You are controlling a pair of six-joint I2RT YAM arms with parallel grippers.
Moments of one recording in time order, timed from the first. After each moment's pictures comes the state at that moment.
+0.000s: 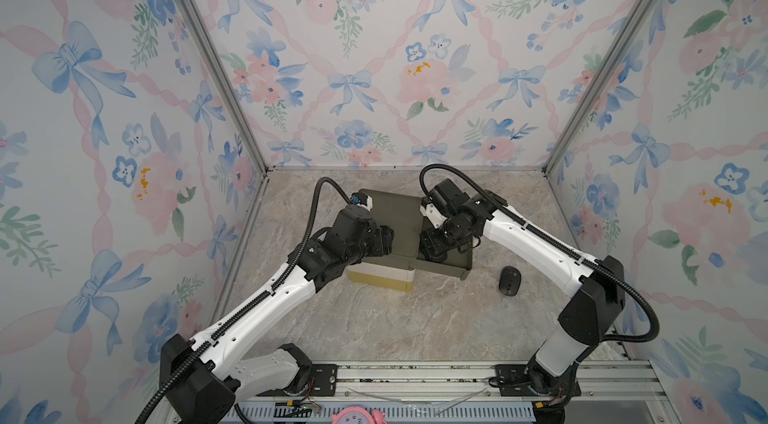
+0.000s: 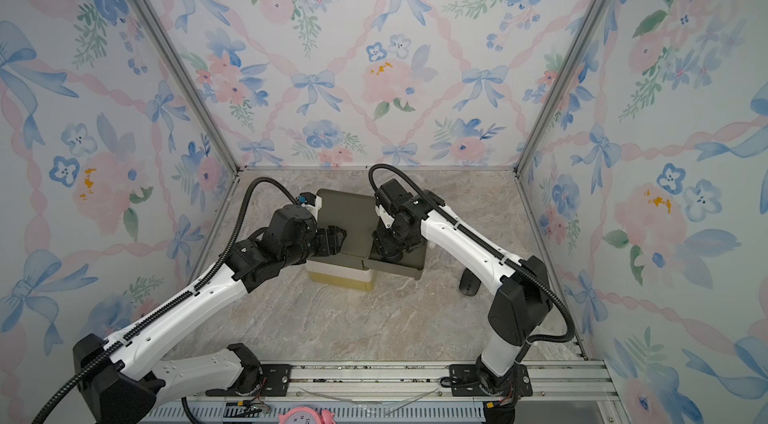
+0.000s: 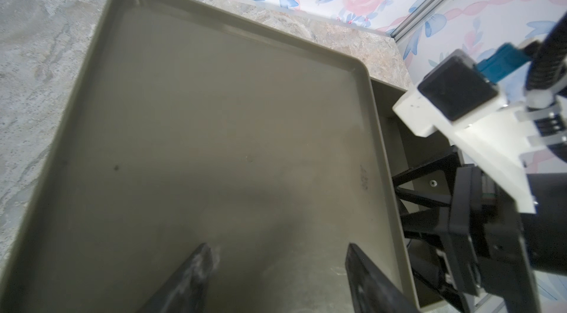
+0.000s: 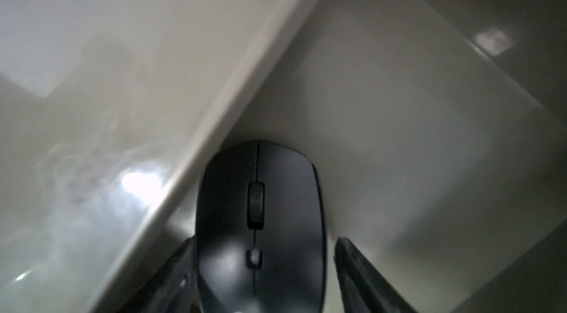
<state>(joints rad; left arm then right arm) -0.66 1.16 1.05 -0.55 -0.09 -0.58 0.69 1.71 1.61 -1.12 -0.04 0.24</state>
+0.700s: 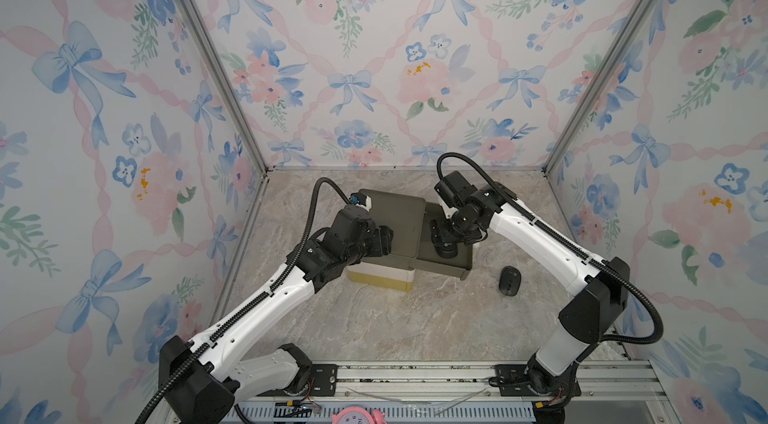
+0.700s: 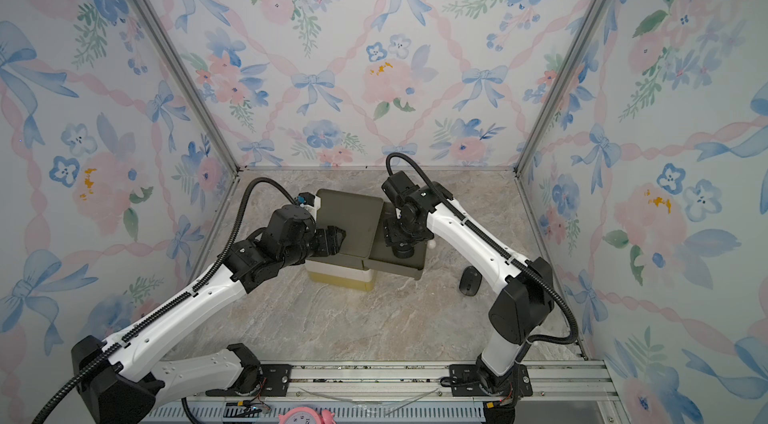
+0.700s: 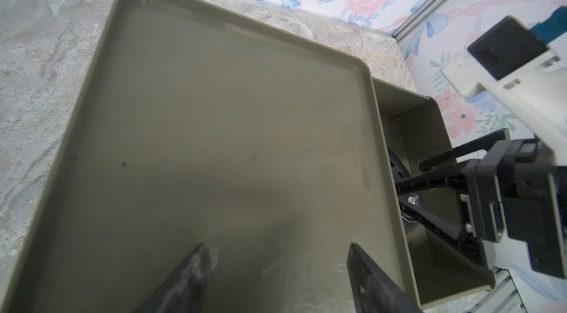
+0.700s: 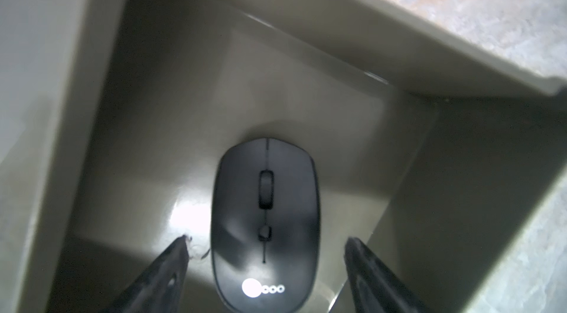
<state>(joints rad) -0.66 1.15 1.05 -0.55 -0.09 -0.58 0.66 1.71 1.68 -1.22 0.09 0.43</state>
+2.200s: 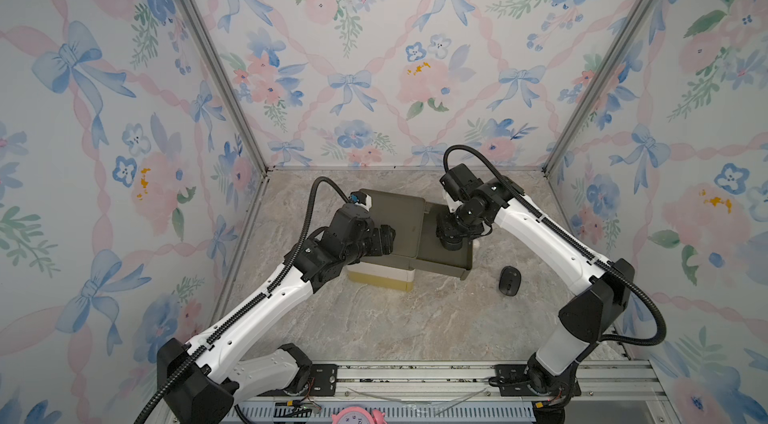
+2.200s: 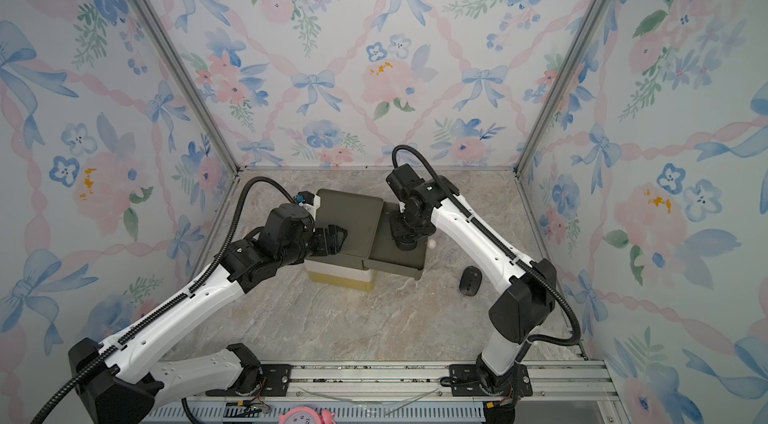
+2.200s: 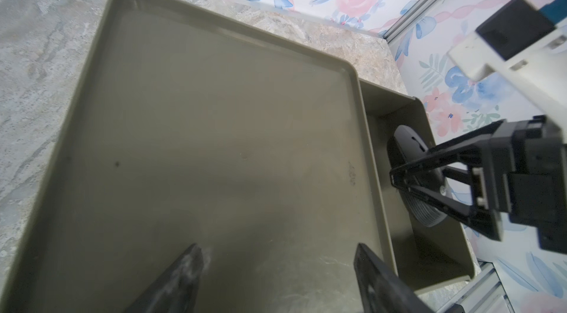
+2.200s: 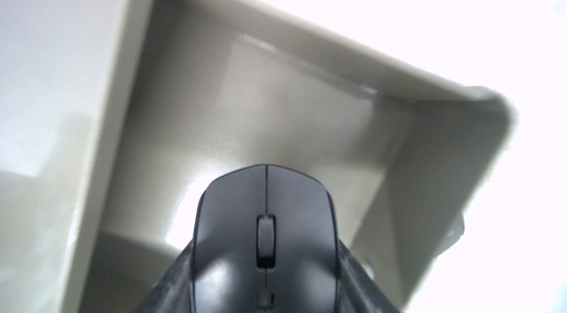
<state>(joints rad) -0.66 1.14 1.08 -0.57 -0.07 -0.59 0.61 1.69 1.75 -1.26 0.06 0.43</state>
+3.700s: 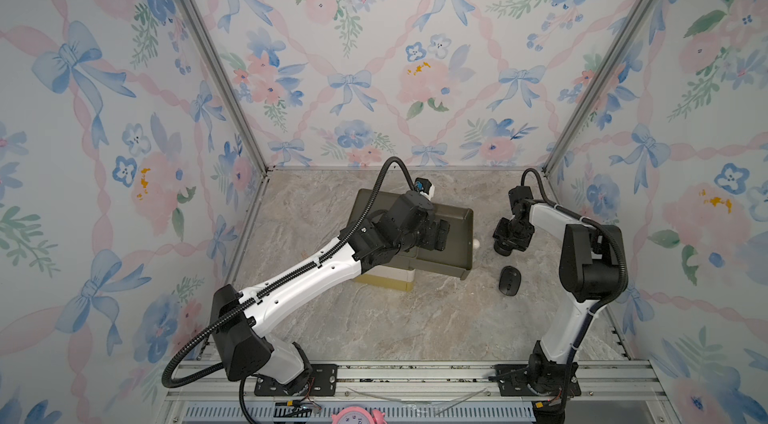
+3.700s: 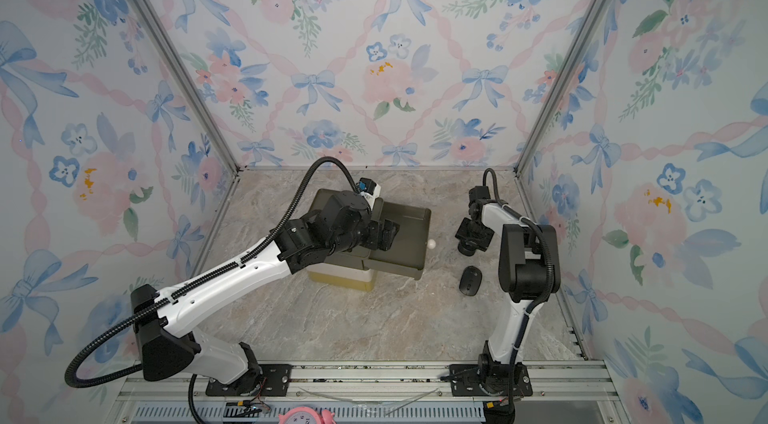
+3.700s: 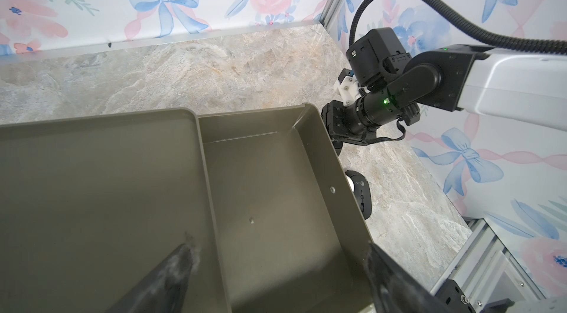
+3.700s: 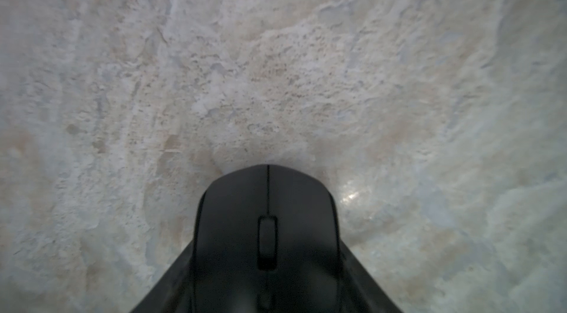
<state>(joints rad) -0.93 1.47 1.45 -0.57 -0.19 -0.46 0.00 1.95 1.31 -0.71 0.06 0.49</state>
